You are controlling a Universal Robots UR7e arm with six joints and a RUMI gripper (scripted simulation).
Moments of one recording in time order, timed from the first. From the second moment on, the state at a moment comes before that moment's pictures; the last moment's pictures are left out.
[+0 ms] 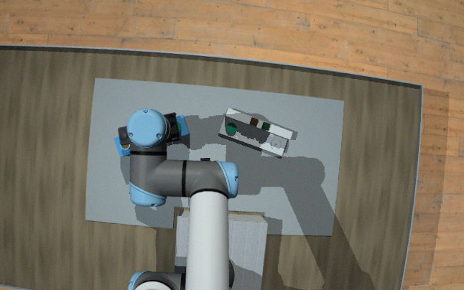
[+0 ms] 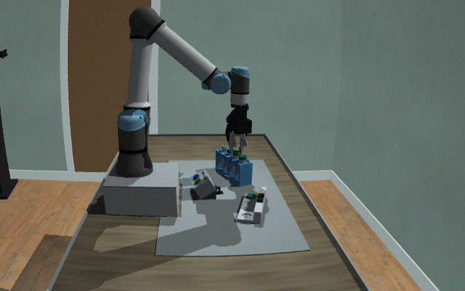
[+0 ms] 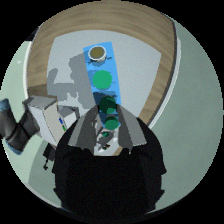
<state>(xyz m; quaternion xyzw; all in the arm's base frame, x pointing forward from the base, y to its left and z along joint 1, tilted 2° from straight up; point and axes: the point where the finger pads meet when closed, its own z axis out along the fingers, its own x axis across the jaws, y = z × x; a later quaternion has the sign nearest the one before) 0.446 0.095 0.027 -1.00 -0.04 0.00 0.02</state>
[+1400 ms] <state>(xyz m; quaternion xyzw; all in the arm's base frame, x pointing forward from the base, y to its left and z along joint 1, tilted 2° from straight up) 0.446 0.095 0.032 -0.99 -0.10 0.00 0.02</state>
